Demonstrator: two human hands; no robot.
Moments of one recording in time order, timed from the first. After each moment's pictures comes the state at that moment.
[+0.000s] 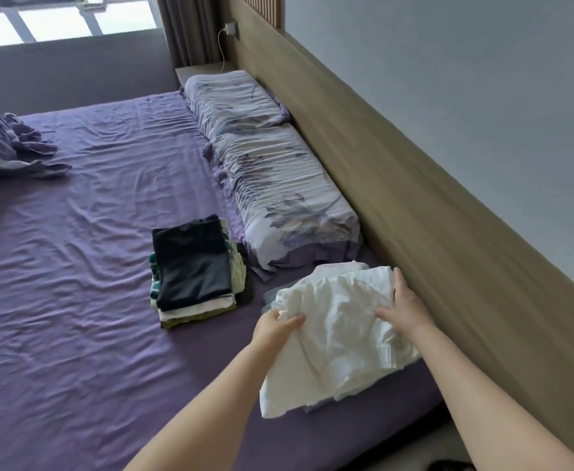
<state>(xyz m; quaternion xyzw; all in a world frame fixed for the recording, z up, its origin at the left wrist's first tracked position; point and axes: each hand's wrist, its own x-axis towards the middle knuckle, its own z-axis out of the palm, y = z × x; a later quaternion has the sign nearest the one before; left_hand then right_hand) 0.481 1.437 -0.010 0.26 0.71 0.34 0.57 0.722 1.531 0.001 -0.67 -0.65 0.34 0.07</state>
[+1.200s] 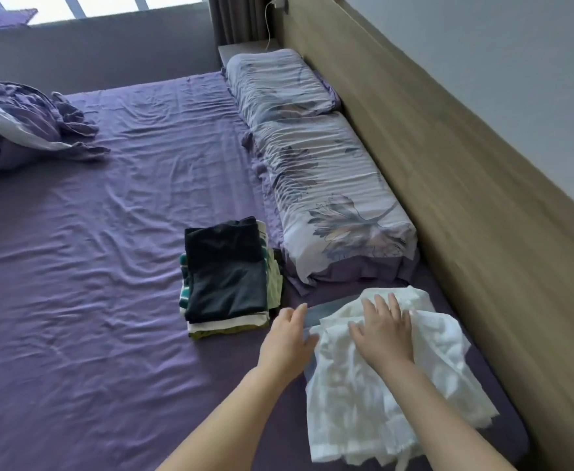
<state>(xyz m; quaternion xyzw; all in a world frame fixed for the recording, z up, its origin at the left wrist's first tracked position) 0.411 1.476 -0.062 0.56 0.77 0.13 0.29 0.576 1.549 -0.046 -0.61 -0.78 0.14 -0.07</state>
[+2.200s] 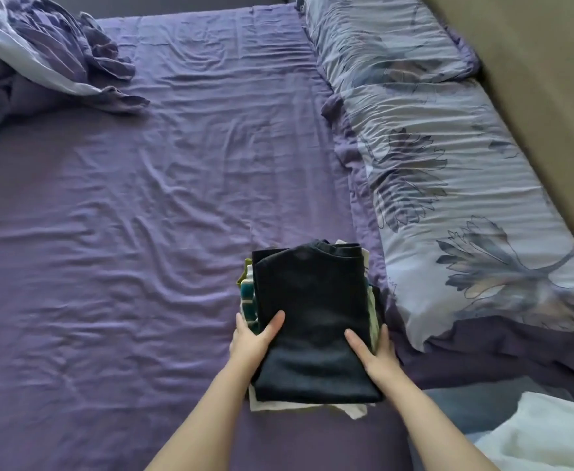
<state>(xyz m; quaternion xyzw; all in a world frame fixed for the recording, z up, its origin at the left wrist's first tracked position) 0.141 1.537 -0.204 0.05 0.81 0.30 0.50 0.354 1.630 -0.215 -0.67 -0.52 0.53 -0.05</state>
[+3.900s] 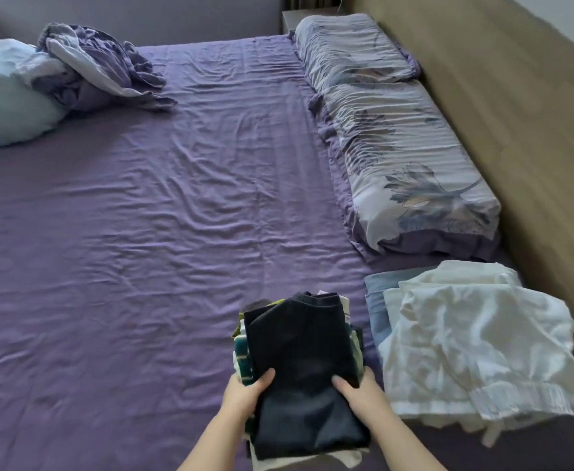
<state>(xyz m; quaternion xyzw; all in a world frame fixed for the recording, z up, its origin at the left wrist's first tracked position) 0.303 1.255 -0.171 -0.01 0.77 0.36 0.52 0.497 1.370 -0.160 -0.66 -0.52 0.53 -0.09</state>
